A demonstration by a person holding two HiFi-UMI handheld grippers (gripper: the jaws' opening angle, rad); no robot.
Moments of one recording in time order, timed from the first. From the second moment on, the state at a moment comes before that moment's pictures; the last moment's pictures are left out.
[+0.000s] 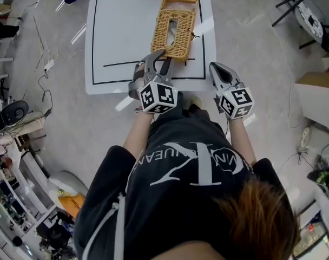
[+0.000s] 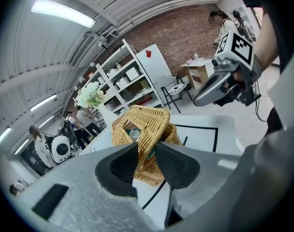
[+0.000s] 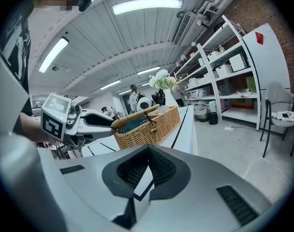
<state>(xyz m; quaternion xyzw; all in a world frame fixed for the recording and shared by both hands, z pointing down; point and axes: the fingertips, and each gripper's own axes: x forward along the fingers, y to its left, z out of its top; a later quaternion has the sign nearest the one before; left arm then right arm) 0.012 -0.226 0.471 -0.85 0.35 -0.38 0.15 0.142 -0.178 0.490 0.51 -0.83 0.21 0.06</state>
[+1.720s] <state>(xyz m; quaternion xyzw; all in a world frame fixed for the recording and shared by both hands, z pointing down) -0.067 -0.242 0.431 -0.84 0.49 -0.23 0.03 0.124 -0.217 0.444 0.48 -0.86 0.14 0.05</state>
